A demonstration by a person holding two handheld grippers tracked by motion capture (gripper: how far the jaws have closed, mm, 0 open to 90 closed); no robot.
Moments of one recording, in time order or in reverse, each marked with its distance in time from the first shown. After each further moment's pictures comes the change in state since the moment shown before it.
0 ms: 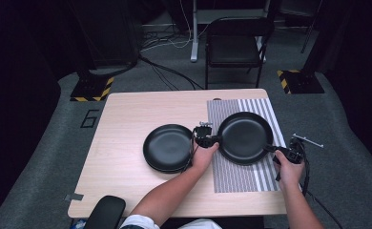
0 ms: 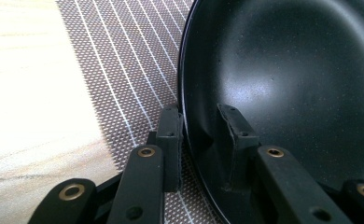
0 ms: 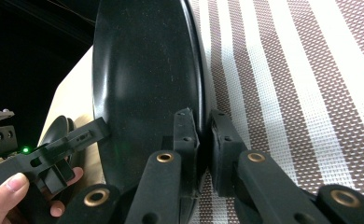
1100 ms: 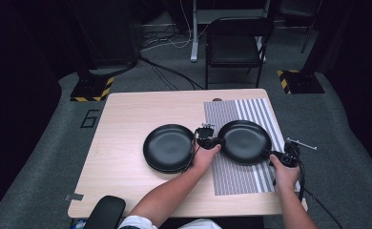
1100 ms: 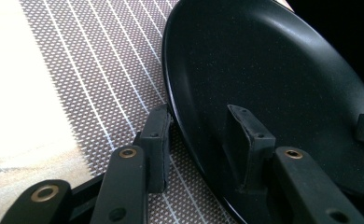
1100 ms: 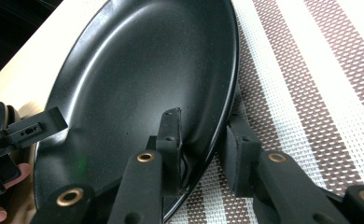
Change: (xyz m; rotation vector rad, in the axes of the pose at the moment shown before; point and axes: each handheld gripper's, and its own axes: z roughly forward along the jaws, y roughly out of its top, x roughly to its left) left arm -0.004 -0.004 0.005 0.045 -0.011 0.021; right arm -0.001 -0.017 0.011 0.018 -0.151 -0.055
